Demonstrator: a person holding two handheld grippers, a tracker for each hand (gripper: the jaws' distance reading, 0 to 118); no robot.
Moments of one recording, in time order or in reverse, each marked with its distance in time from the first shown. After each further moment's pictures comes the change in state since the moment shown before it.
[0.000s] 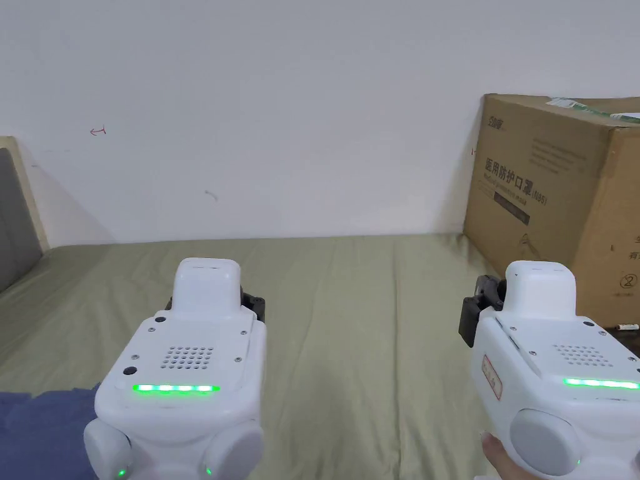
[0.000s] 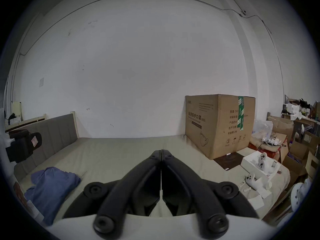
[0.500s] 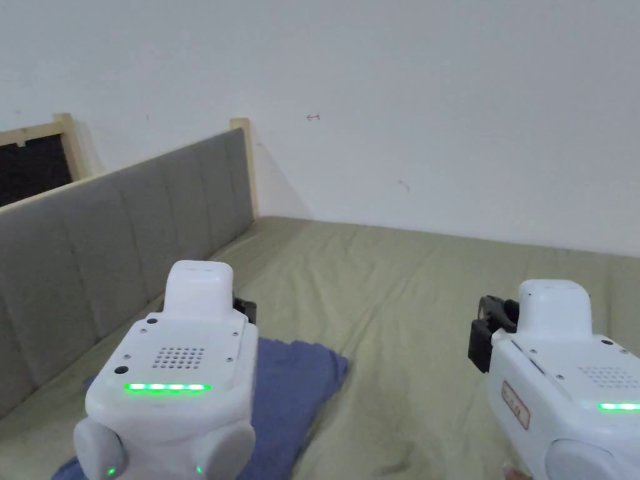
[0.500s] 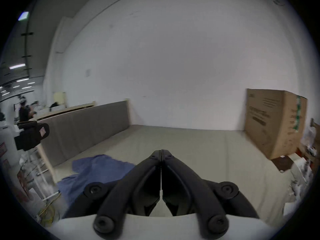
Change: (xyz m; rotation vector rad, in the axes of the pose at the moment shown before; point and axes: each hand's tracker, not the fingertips) left arm -0.193 -0.028 0.078 -0.103 0.476 0.012; right arm -0.191 -0.019 -0.004 -0.092 0.537 0.067
